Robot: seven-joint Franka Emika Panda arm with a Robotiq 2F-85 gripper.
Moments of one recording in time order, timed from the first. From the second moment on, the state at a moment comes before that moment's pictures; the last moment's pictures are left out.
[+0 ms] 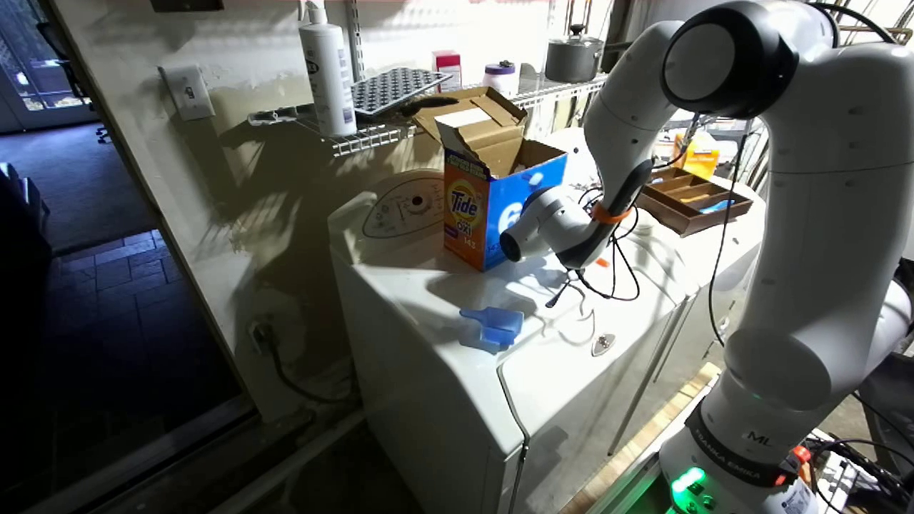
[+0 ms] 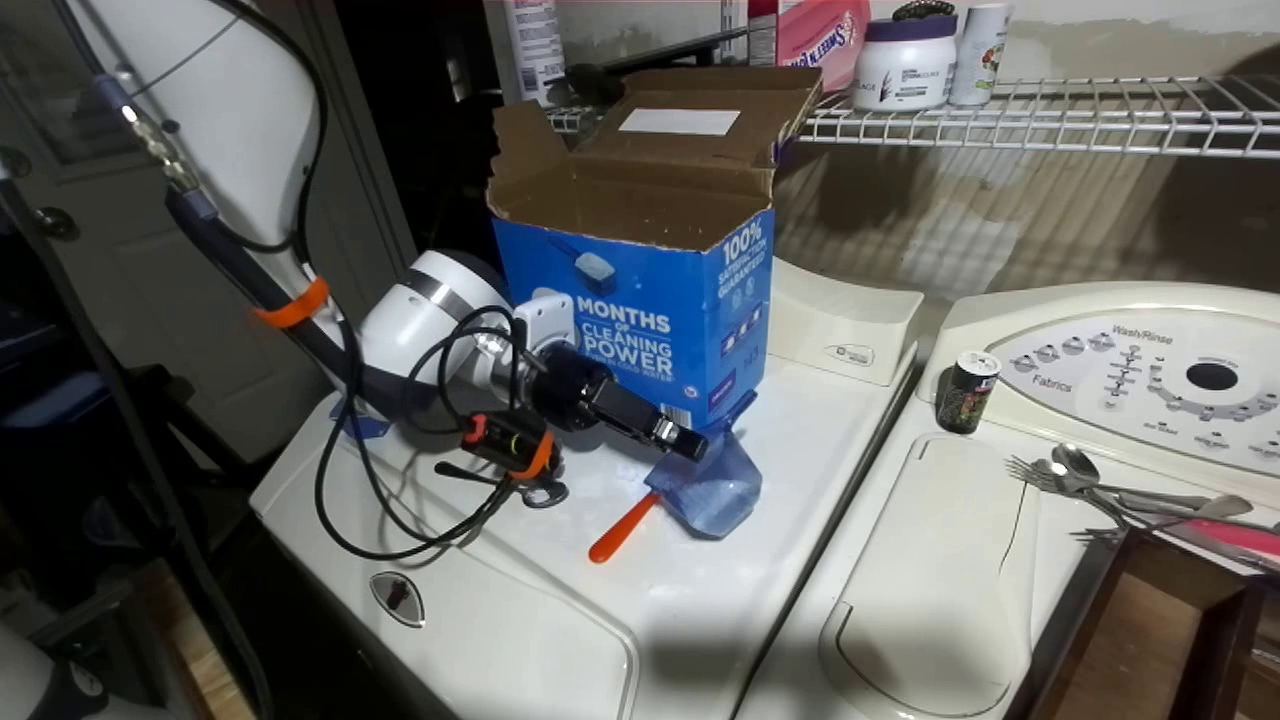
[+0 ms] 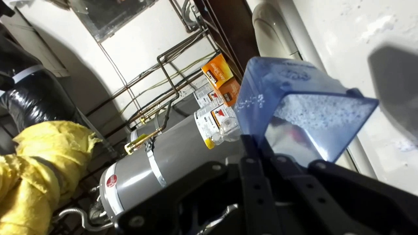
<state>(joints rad) -0.11 0.37 0.00 -2.30 -1.69 1.68 1.71</state>
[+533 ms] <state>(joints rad) -0.16 0.29 -0.04 -2.29 -1.60 1.83 1.75</state>
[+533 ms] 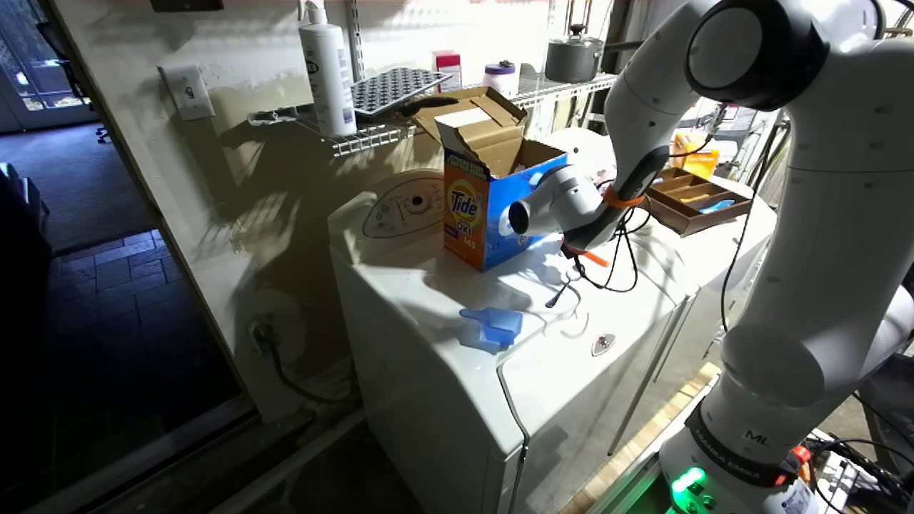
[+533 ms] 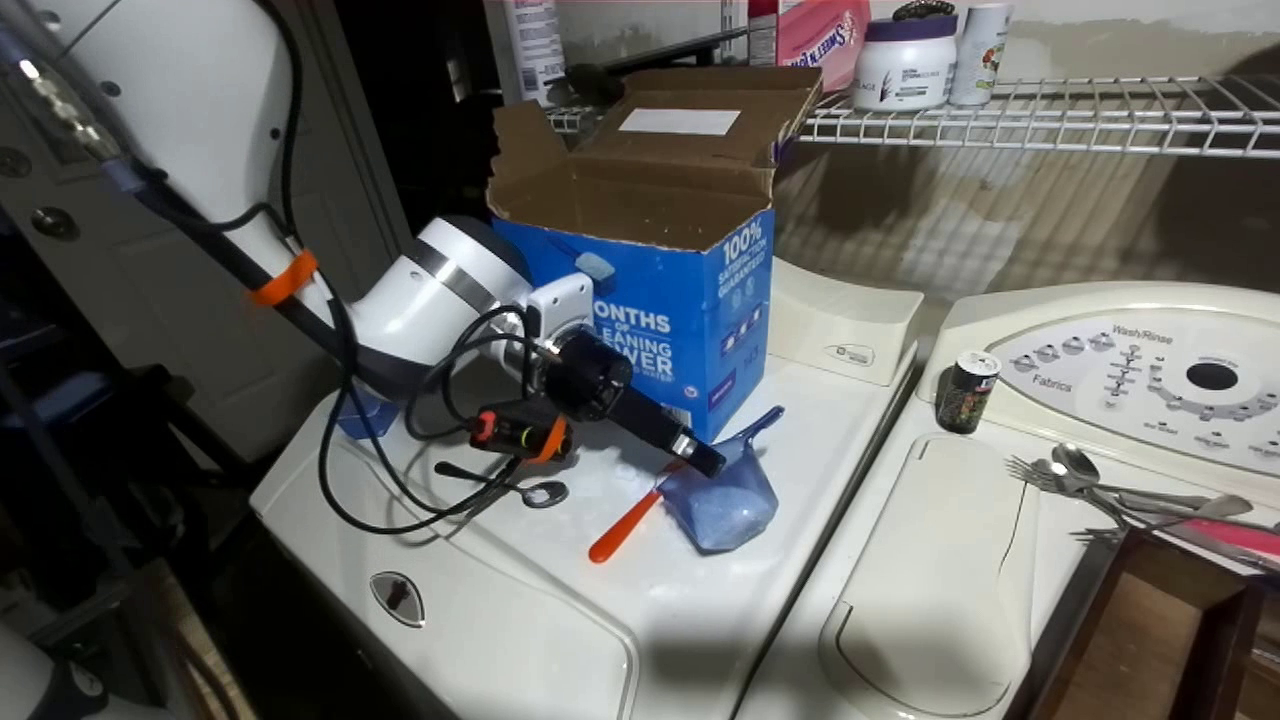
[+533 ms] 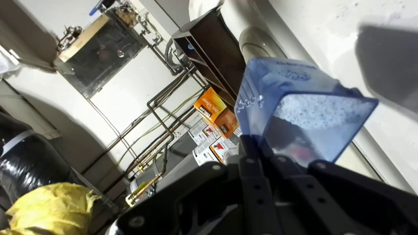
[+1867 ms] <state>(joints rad) -0.27 0.14 -0.22 -2.30 -1.39 2.47 1.86</state>
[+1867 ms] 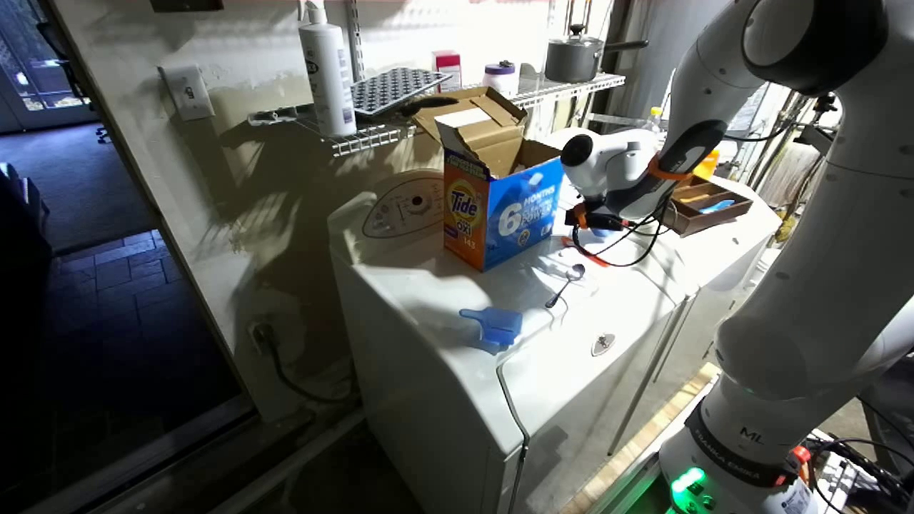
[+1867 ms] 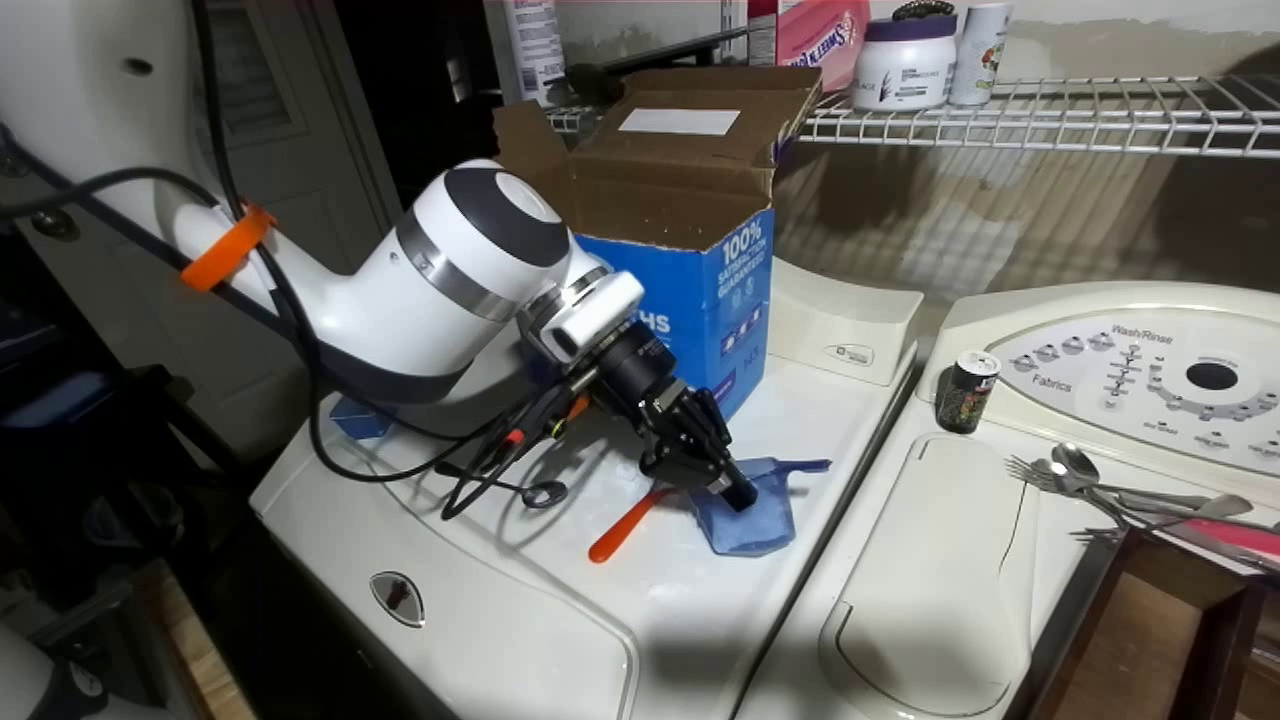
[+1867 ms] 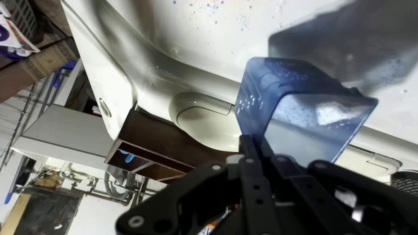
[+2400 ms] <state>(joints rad) -0.29 0.14 -0.26 -2.32 -1.32 2.66 1.86</state>
